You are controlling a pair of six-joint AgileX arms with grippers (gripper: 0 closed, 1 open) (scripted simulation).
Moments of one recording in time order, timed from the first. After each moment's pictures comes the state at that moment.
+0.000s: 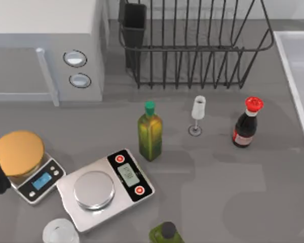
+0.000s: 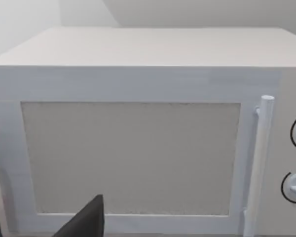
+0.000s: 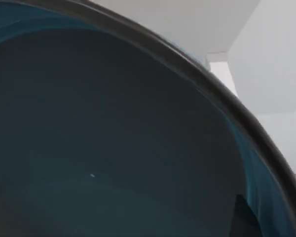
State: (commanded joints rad) left arm 0.00 0.00 0.00 0.00 0.00 0.00; right arm -0.43 1.52 0.77 0.61 -0.49 0.05
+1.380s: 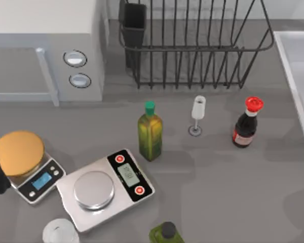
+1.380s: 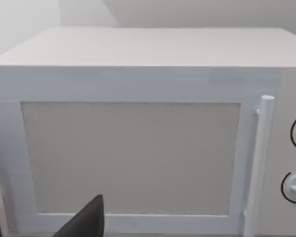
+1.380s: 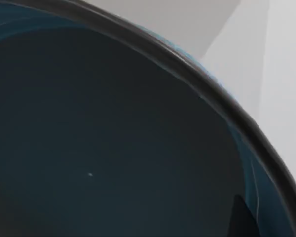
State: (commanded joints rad) left arm 0.00 0.00 0.00 0.00 0.00 0.00; right arm -0.44 1.93 0.64 1.43 -0.41 0.07
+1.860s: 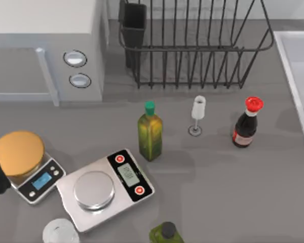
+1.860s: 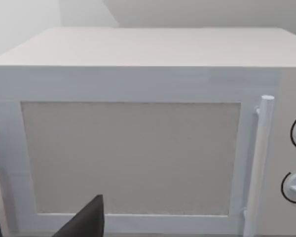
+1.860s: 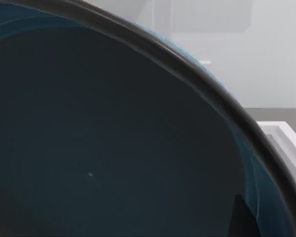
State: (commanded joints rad) left arm 0.00 0.00 0.00 0.00 0.00 0.00; right arm -0.53 2.22 0.49 1.73 -0.49 0.01
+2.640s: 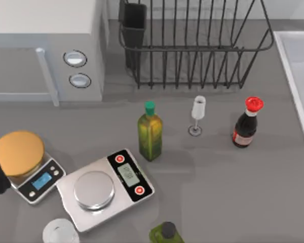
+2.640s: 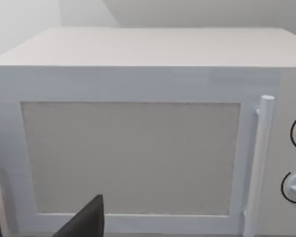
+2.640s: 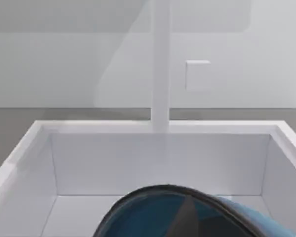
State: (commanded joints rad) left arm 0.00 0.00 0.00 0.00 0.00 0.00; right arm -0.53 2.22 0.49 1.73 -0.49 0.01
